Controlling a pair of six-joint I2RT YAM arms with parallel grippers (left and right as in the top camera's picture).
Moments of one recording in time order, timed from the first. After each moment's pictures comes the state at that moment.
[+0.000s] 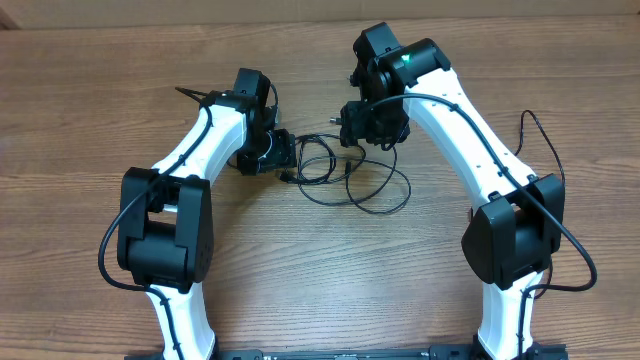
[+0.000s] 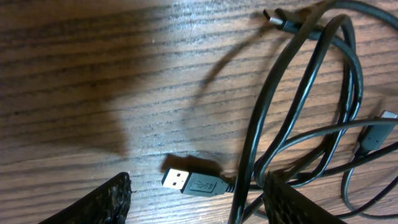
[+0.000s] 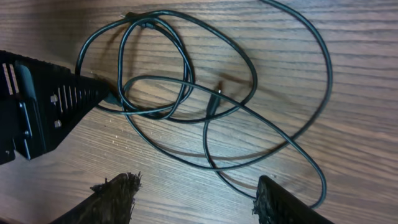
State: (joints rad) left arm -0.22 2.06 1.49 -0.87 0.25 -0.29; right arm 0.43 2.10 1.99 -1.30 -0.21 0.28
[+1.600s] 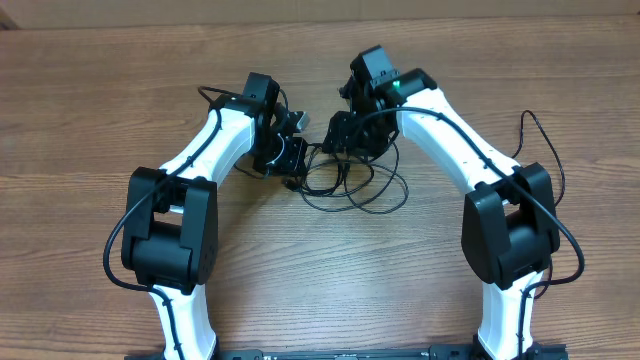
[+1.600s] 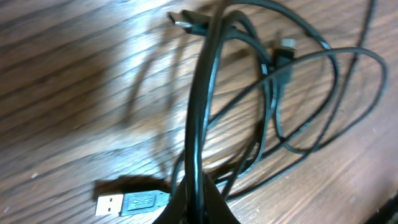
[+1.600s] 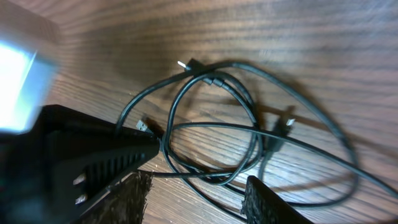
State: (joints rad) left arm -0.25 2.06 1.47 -0.87 0.48 -0.04; right arm 0.43 2.10 1.72 -0.92 -0.43 0.40
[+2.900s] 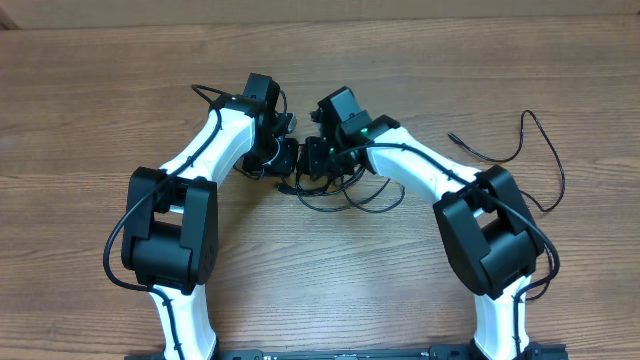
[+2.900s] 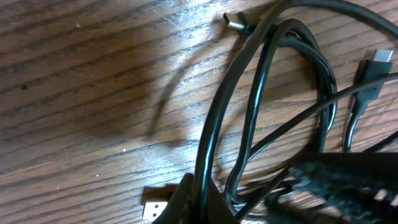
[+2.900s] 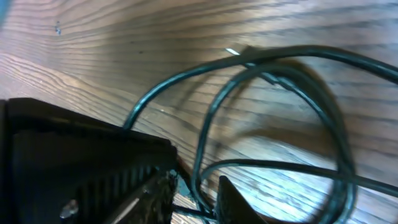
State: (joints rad) left arm -0.25 2.06 1.47 -0.89 0.26 -0.13; right arm 0.57 2.10 1.48 -0.48 -0.42 0.57
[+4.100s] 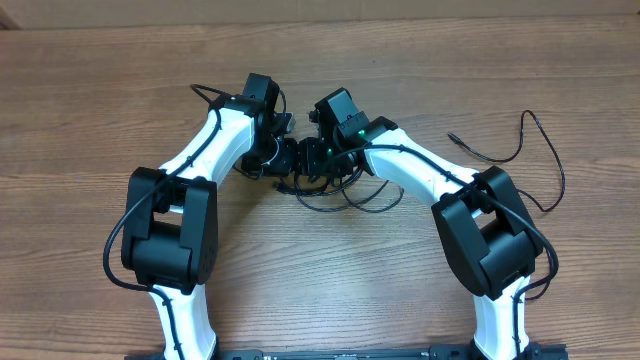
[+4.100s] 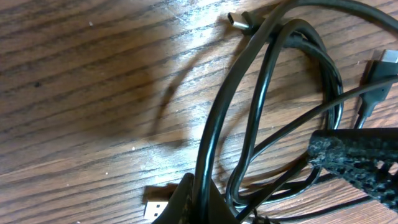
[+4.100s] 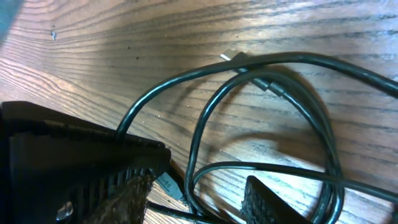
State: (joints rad) left arm -0.25 2.06 1.47 -0.89 0.25 -0.13; right arm 0.58 2.10 1.48 -0.47 -0.39 0.56
